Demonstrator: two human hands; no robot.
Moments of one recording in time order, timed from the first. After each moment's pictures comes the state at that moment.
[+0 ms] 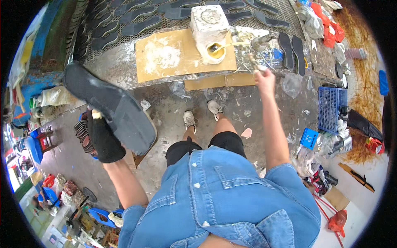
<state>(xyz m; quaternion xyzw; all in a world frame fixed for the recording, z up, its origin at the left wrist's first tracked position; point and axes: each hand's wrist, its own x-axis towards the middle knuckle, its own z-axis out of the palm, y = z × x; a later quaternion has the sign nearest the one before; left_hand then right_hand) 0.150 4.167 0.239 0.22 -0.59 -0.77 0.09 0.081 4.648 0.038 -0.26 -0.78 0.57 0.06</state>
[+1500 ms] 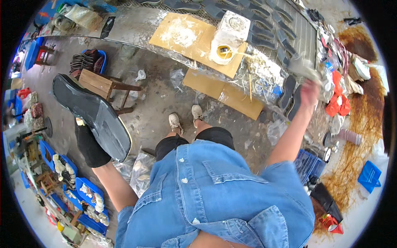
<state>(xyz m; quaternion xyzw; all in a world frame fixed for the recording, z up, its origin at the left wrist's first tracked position) 0.343 4.270 0.265 0.30 -0.39 -0.82 0.28 -0.066 4.896 0.144 0.05 -0.79 0.60 0.10</state>
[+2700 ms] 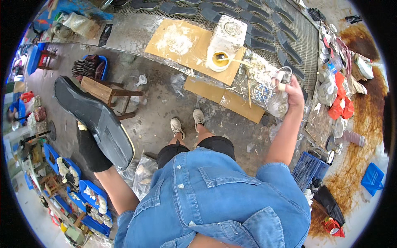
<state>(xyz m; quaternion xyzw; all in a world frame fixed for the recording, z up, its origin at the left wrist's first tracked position) 0.310 4.290 0.273 0.35 -0.40 -0.78 0.32 -0.023 4.730 0.191 0.05 -0.62 0.74 -0.27</state>
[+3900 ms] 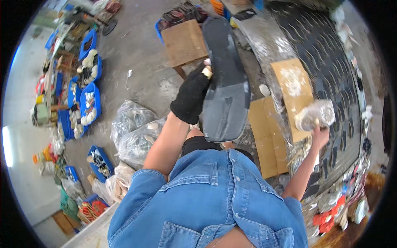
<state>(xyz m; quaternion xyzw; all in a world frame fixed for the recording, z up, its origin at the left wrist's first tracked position) 0.383 4.258 0.271 0.32 -0.41 -0.77 0.38 -0.046 4.550 0.117 0.18 -0.97 0.16 0.05</state>
